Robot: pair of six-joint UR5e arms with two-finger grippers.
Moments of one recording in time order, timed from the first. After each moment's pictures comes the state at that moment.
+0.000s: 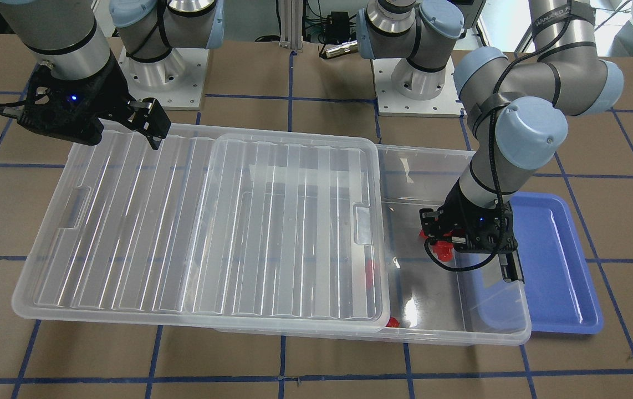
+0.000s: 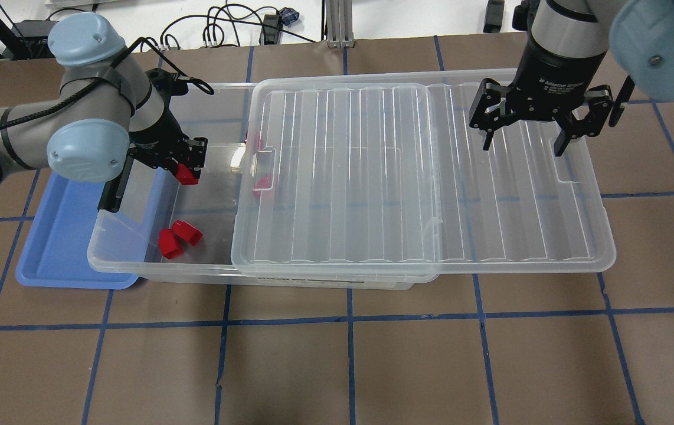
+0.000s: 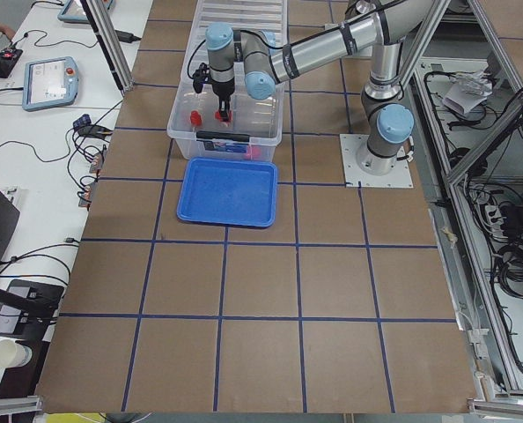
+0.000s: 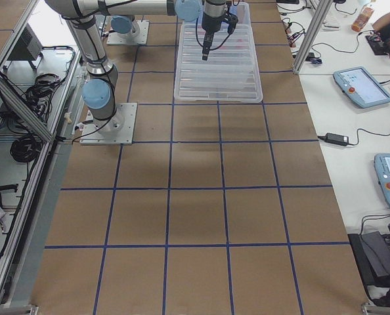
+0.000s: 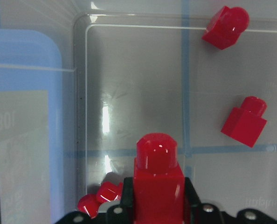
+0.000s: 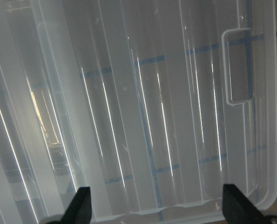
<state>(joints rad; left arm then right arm) -1.48 -1.83 -1.78 -1.11 1.56 0.13 1.58 -1.54 1.54 -1.48 -1.61 0.21</state>
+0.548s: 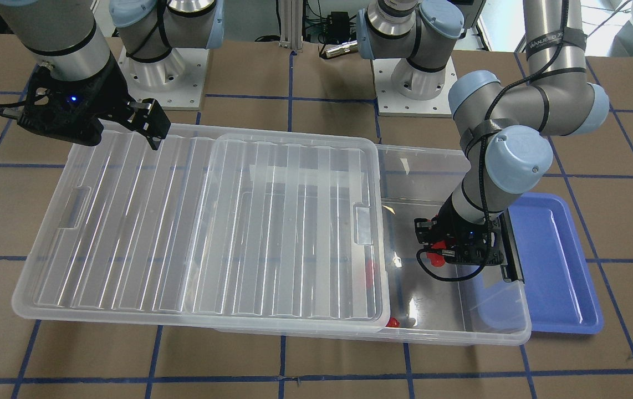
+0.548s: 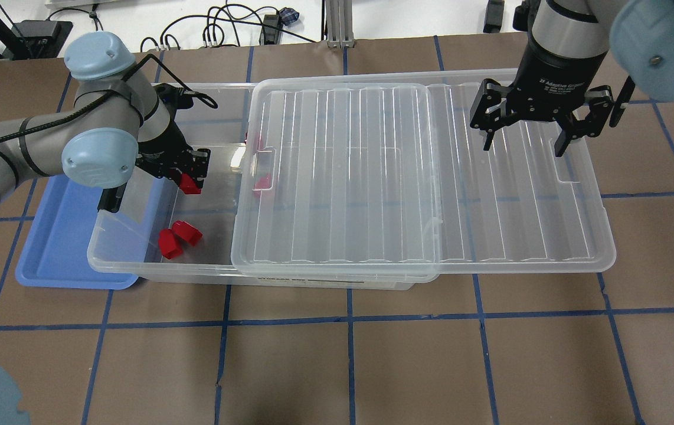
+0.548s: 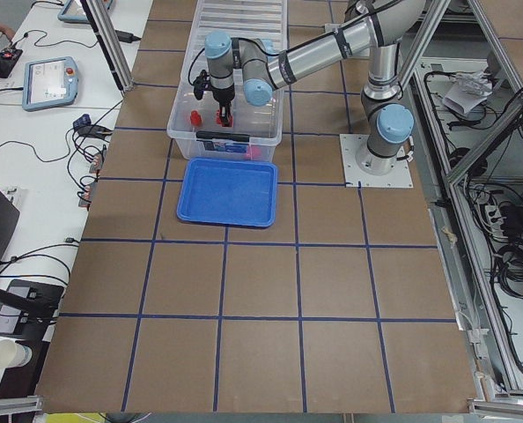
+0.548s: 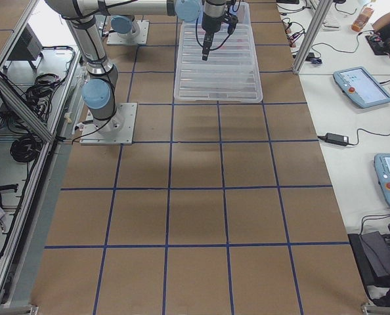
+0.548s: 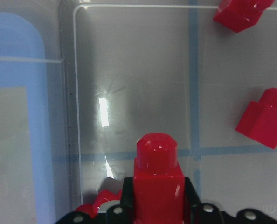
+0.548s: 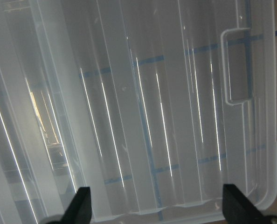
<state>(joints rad) -1.45 -1.88 -1.80 -1.08 1.56 0.15 1.58 -1.54 1.54 -1.48 -1.61 0.21</state>
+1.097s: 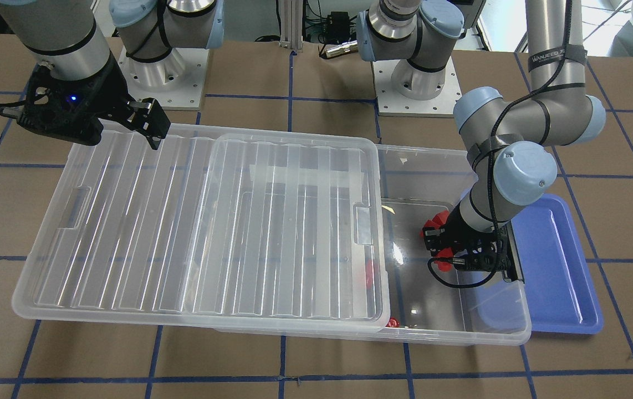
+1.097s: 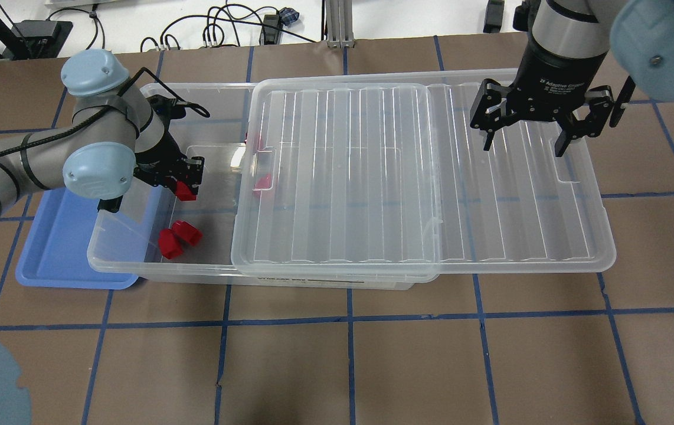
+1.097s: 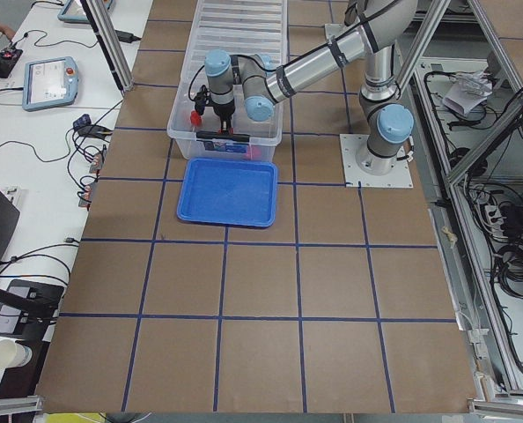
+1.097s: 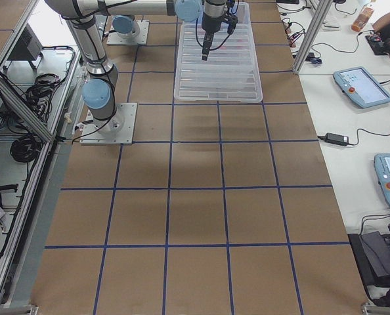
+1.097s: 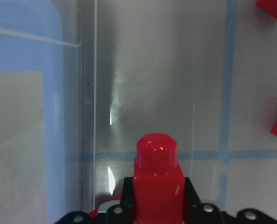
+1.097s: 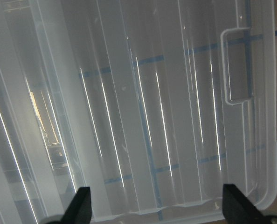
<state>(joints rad) -1.43 -1.90 -1.84 -1.00 1.56 0.14 1.58 -1.54 1.54 -1.48 -1.61 0.21</state>
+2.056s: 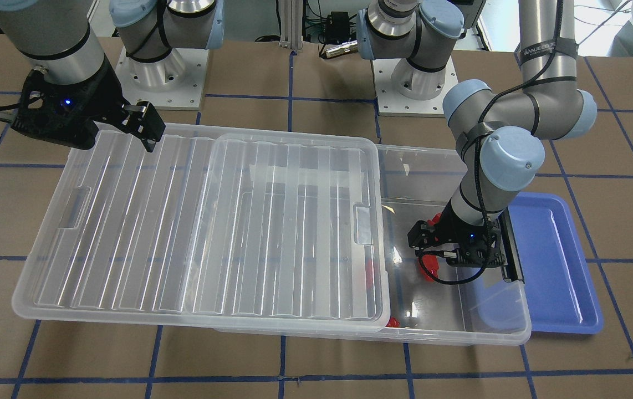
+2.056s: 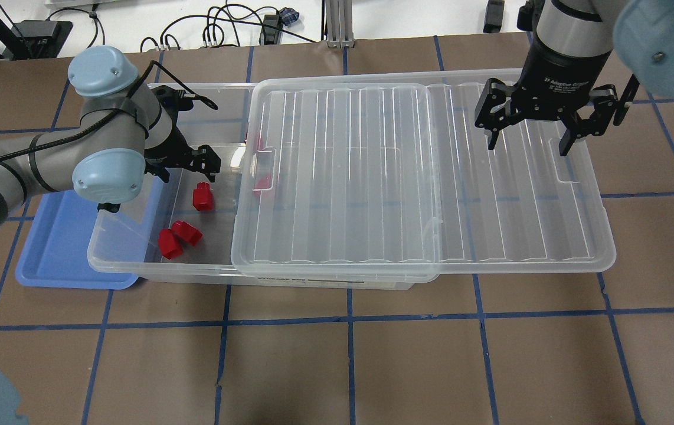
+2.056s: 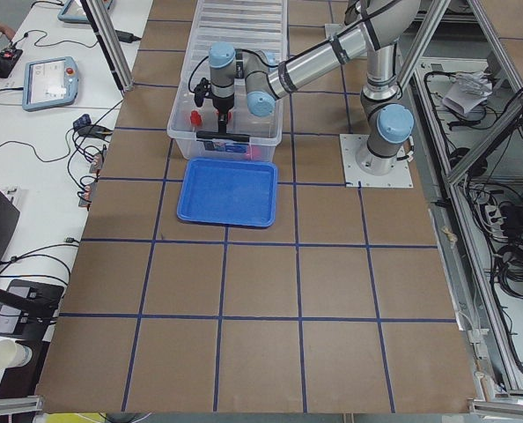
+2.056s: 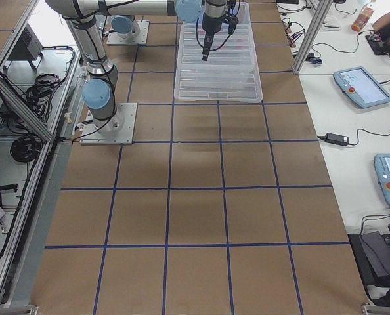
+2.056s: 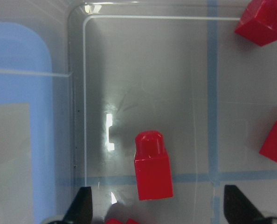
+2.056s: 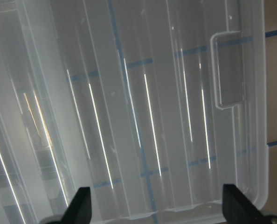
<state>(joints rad) -1.47 -1.86 -1.83 -0.97 1.57 0.14 1.54 -1.53 1.54 -1.47 -1.62 0.19</state>
